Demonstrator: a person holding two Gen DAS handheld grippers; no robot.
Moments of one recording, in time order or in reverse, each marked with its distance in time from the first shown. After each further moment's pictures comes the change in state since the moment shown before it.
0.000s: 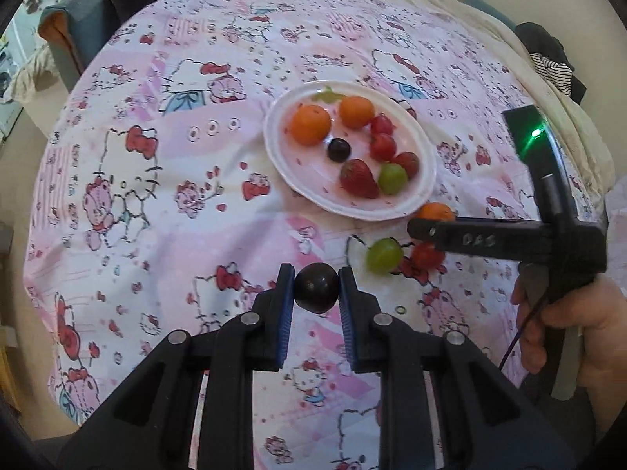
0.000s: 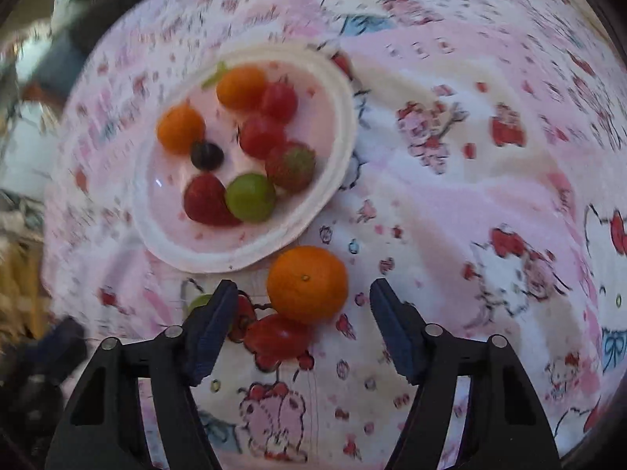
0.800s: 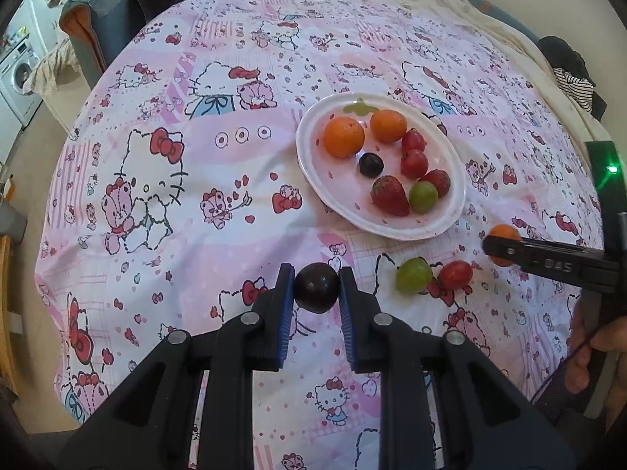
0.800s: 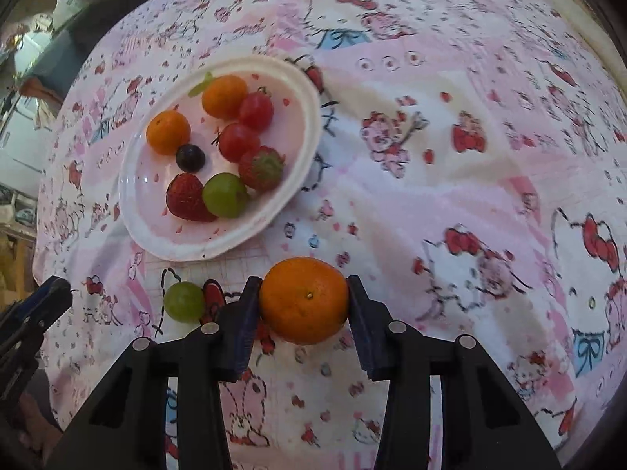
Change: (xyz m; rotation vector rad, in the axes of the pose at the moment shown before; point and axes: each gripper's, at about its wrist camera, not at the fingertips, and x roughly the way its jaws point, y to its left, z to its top) left arm 0.003 0.010 0.007 -0.048 -0.034 0.067; right arm -0.044 -0.037 -0.020 0.025 -0.068 0.005
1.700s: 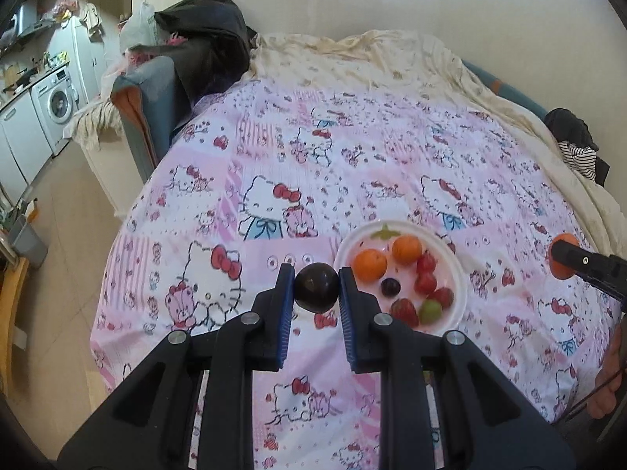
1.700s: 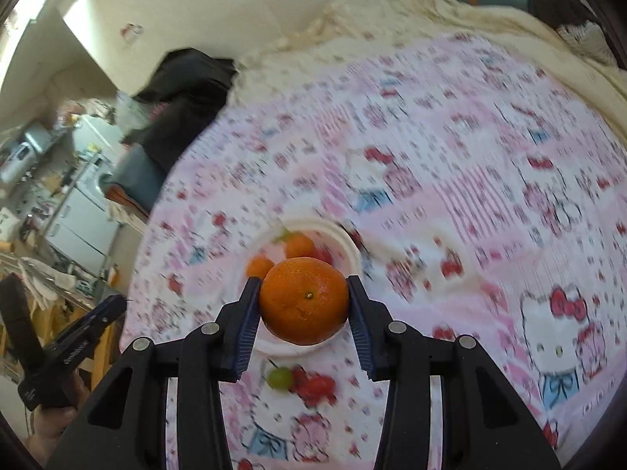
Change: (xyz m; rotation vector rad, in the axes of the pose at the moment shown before) left arm -0.068 0.024 0.051 -0.048 -0.306 0.063; right arm -0.117 0.014 0.032 0.011 -0.421 0.252
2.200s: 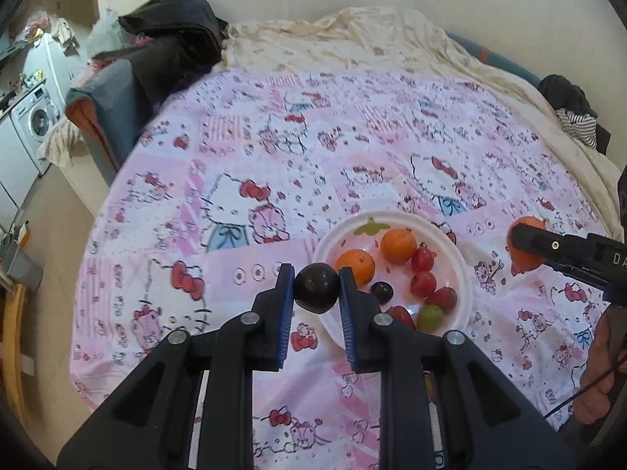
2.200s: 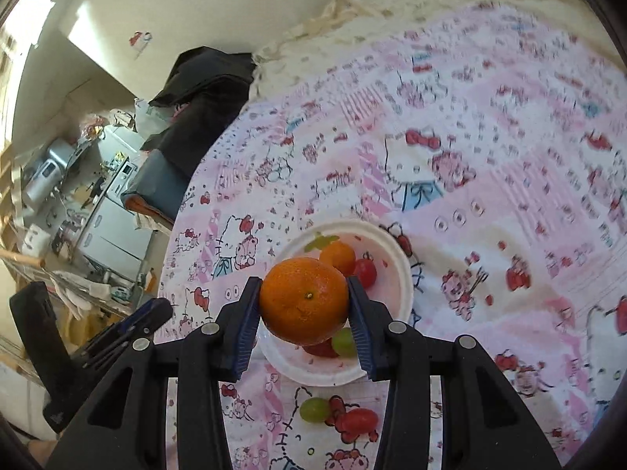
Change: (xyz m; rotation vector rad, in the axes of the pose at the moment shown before) left arm 0.058 -0.034 0.010 0.097 0.077 -0.015; right arm 0.071 -0.016 0.011 0.094 0.086 0.116
